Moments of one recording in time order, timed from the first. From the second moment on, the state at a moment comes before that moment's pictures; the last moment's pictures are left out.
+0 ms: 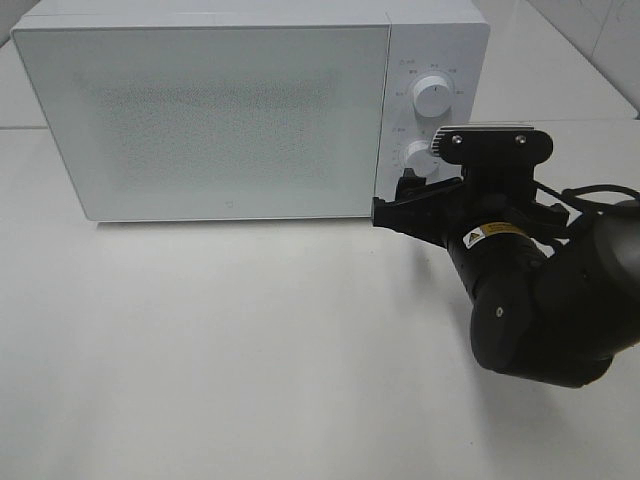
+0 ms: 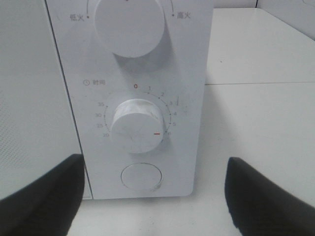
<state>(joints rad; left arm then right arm) 0.03 0.00 -0.52 -0.17 1.09 0.12 0.72 1.94 -0.58 0.84 -1.21 -0.23</state>
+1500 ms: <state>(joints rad) 0.03 0.00 -0.52 -0.17 1.09 0.12 0.59 2.11 -0.78 0.67 -1.21 -0.22</state>
